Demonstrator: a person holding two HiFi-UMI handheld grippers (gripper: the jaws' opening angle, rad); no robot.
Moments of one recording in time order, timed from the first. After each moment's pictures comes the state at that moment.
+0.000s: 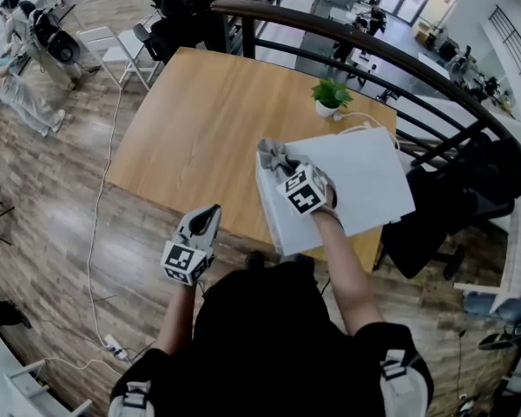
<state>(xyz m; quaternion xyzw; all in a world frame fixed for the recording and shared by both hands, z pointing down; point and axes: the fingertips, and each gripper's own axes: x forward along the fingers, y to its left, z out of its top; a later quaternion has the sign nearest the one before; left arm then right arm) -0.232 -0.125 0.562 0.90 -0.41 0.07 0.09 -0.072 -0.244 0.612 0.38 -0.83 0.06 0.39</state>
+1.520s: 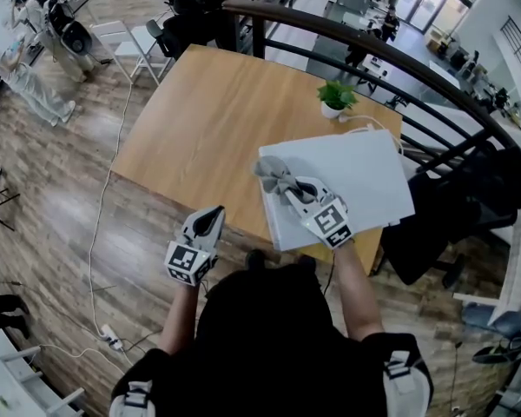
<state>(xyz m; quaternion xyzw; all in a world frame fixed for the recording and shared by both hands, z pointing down) -0.220 -0.100 0.555 0.90 -0.43 0.07 0.10 -0.069 -0.161 0.556 0.30 -0.93 -0.02 0.22</state>
